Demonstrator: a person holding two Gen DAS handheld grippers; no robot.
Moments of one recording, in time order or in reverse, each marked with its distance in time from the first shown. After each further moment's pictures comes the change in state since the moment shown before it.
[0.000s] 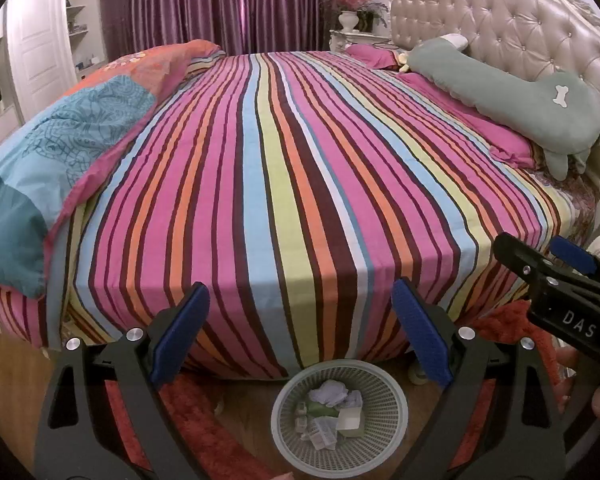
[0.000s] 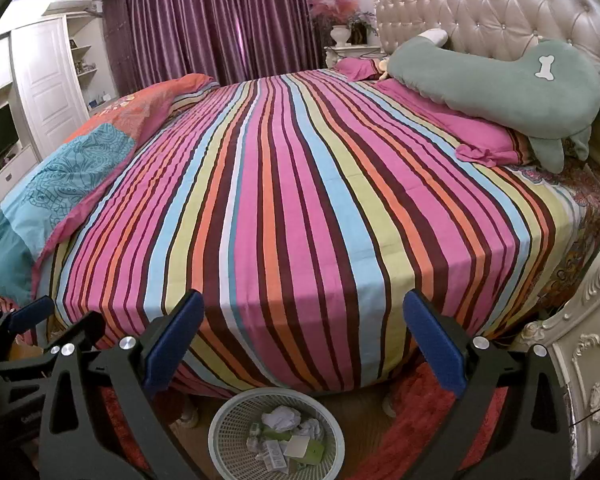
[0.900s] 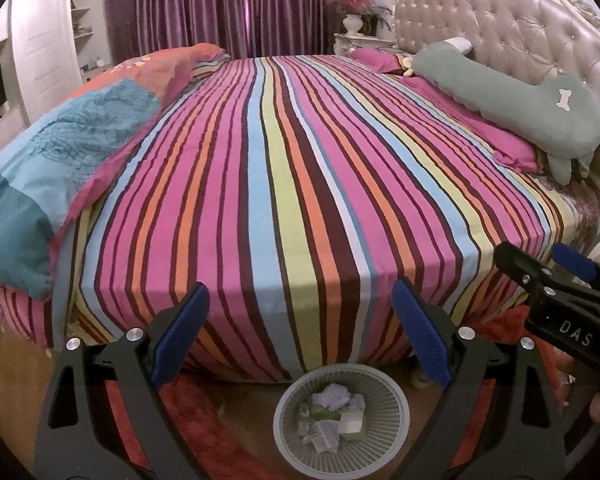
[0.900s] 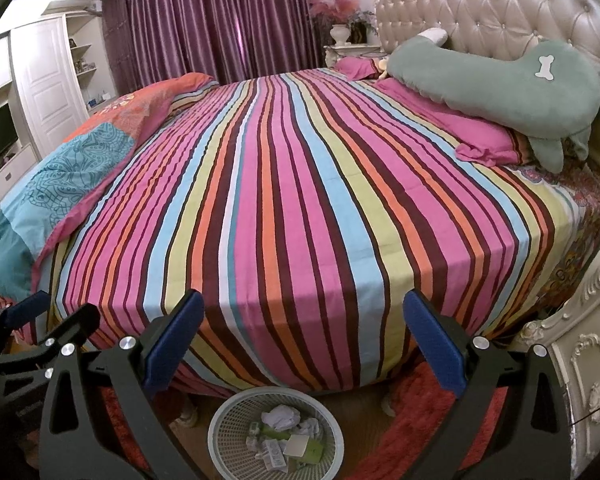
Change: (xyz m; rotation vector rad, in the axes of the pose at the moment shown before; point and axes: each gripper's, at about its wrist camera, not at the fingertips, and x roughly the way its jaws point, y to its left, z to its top) left arm -0.004 -0.003 0.003 -0.011 -0.016 0.027; right arm -0.001 0.000 0.000 0.001 0.003 -0.001
